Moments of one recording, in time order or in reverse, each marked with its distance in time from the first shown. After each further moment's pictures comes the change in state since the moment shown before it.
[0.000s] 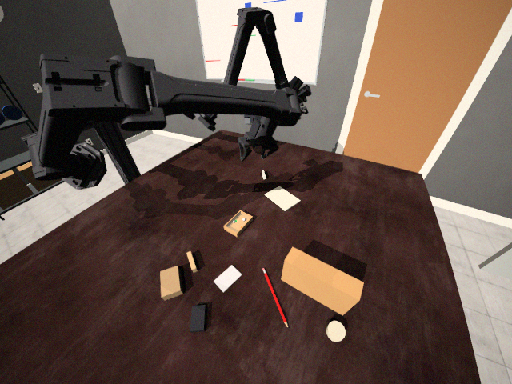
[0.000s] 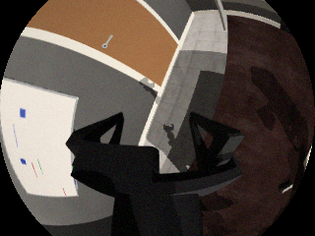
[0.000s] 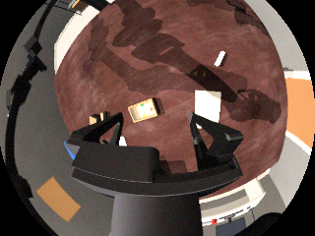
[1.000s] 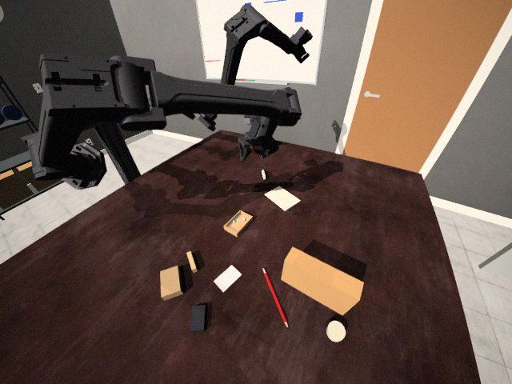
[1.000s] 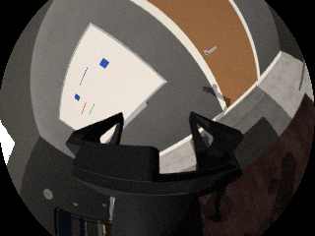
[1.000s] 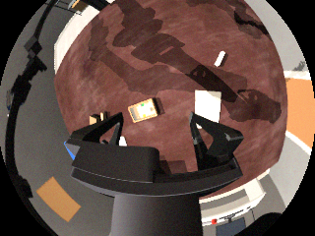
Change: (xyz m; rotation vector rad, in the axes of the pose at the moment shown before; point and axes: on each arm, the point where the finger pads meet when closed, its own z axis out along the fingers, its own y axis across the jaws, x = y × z) left arm -0.117 0.253 -0.179 -0.711 0.088 -0.205; right arm 0.000 0.000 0.000 0.000 0.000 0.000
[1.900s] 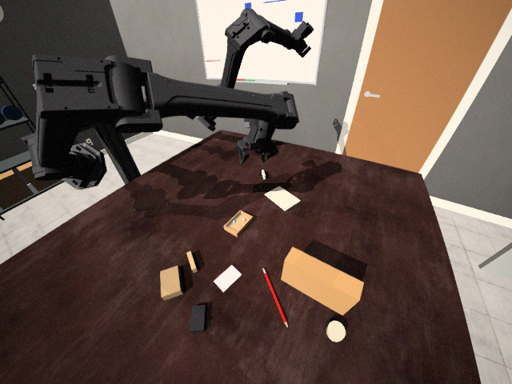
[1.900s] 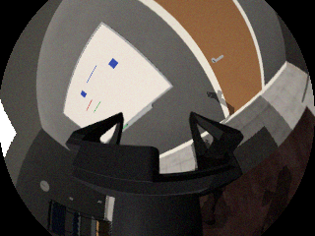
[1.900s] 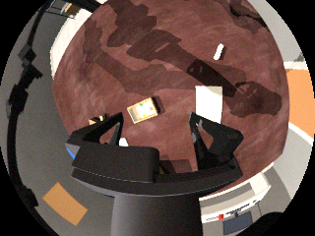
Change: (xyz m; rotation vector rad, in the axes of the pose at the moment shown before) left arm -0.025 0.022 -0.013 -0.066 -0.018 -0.047; right arm 0.006 -0.001 0.011 0.029 0.020 0.058
